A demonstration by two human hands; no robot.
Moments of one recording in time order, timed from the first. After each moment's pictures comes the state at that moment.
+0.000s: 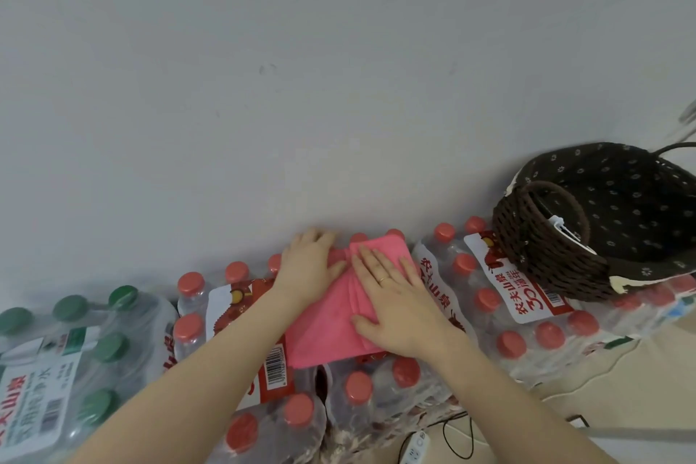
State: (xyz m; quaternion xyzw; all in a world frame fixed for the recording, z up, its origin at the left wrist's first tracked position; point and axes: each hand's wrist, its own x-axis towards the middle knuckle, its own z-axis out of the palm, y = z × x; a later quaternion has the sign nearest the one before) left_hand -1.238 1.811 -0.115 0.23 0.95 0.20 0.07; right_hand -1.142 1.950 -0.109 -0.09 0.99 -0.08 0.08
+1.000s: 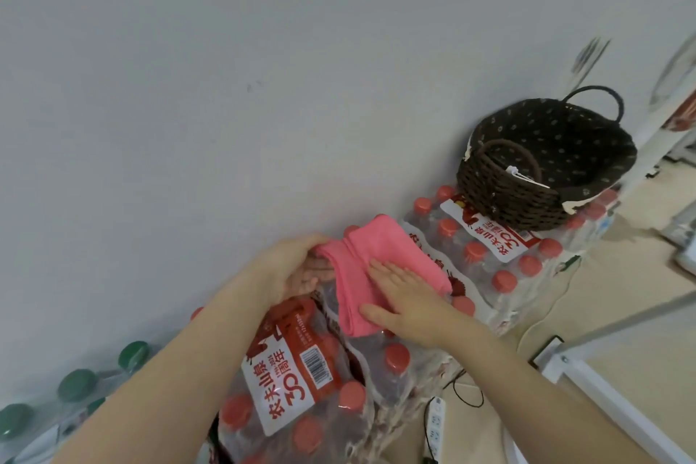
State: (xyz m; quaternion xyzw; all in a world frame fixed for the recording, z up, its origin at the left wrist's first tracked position) left_hand -1.255 1.775 -0.068 0.00 0.67 0.57 0.47; right_hand -1.111 1.910 -0.096 0.07 0.97 -0.20 0.14
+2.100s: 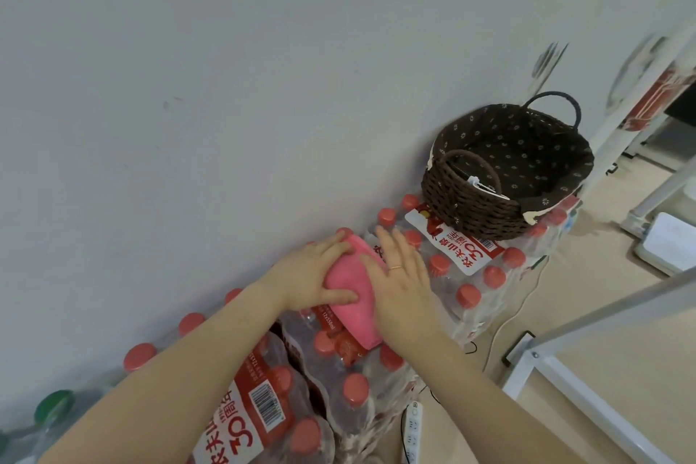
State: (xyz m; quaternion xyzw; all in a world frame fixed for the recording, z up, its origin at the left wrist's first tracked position) left_hand -1.264 1.840 -0.106 0.57 0.80 0.09 0.17; right_hand -1.114 1.933 -0.097 0.21 0.96 -0.05 -0.17
